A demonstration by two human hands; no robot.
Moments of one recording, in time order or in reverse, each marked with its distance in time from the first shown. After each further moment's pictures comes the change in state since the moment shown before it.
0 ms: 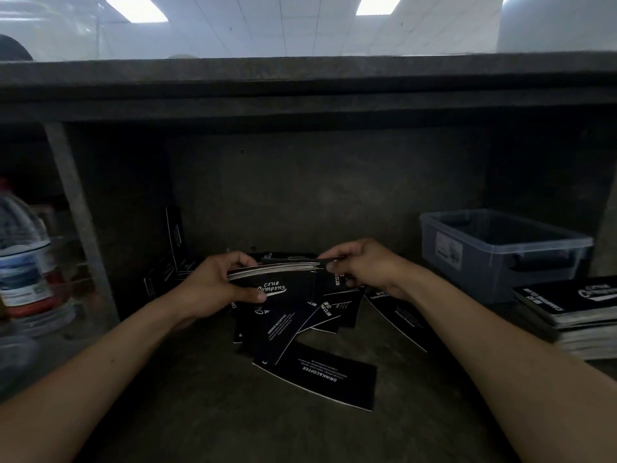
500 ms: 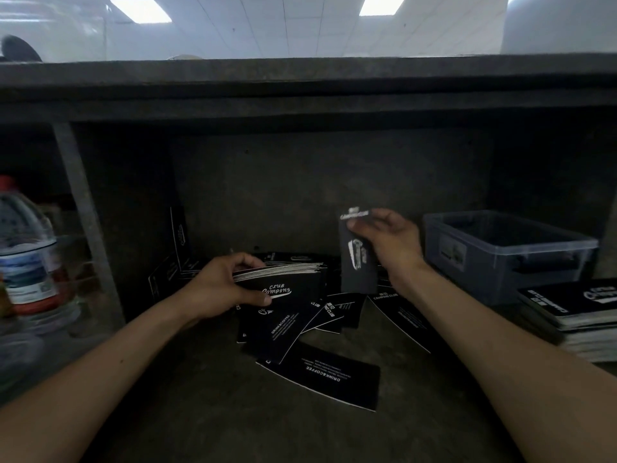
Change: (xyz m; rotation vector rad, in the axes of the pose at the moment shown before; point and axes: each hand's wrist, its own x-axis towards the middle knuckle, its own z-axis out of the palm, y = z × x) left_hand -0.001 0.004 0.004 0.054 0.011 -0.017; right_hand 0.007 0.001 -0.010 0.570 0.517 -0.203
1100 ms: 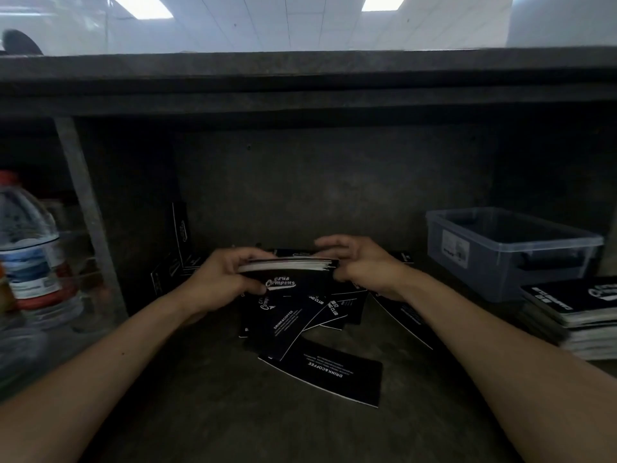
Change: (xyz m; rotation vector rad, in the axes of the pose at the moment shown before) left_hand 0.002 -0.001 0.002 -0.165 -0.028 0.072; right_hand -0.019 0.005 0.010 -0.517 -0.656 0.122
